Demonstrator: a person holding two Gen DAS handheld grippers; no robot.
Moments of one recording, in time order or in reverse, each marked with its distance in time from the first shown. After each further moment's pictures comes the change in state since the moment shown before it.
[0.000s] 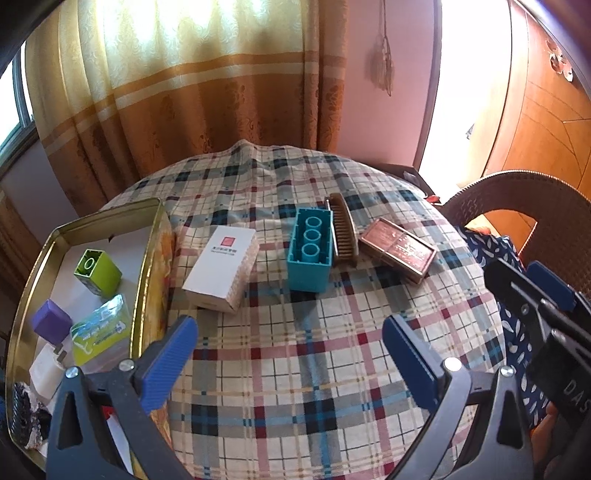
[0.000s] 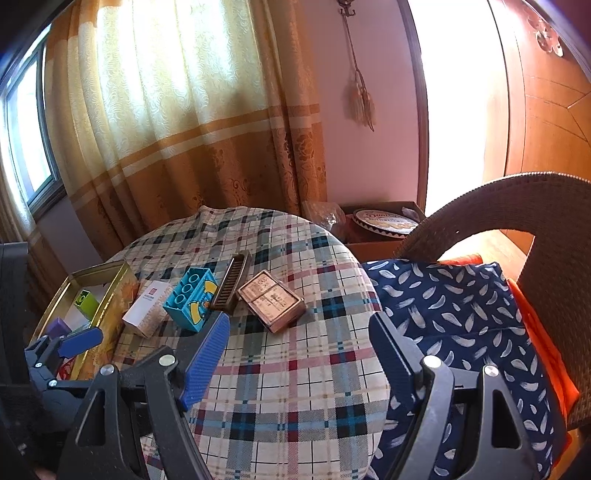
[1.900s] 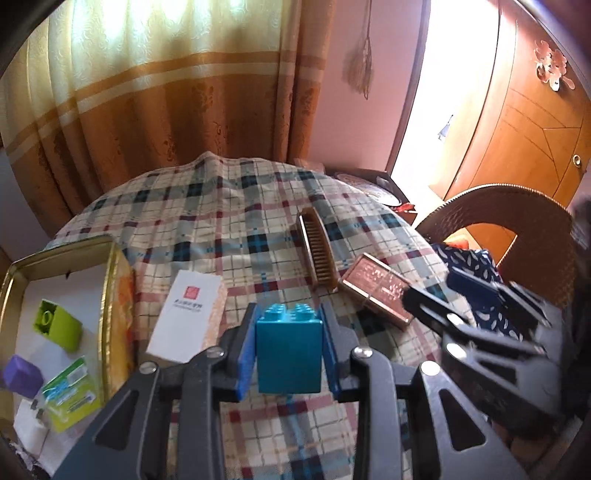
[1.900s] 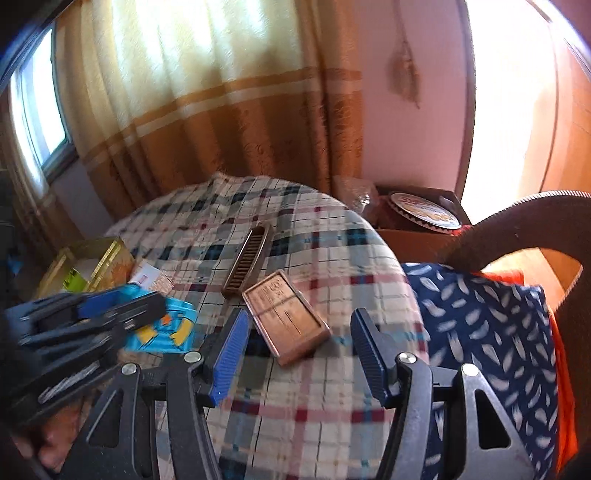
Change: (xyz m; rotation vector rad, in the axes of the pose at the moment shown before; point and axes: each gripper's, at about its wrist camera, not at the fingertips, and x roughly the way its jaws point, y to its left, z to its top) left arm 0.026 -0.002 0.040 0.023 0.015 -0.136; right arm 0.077 0.014 0.026 -0.145 0.155 0.089
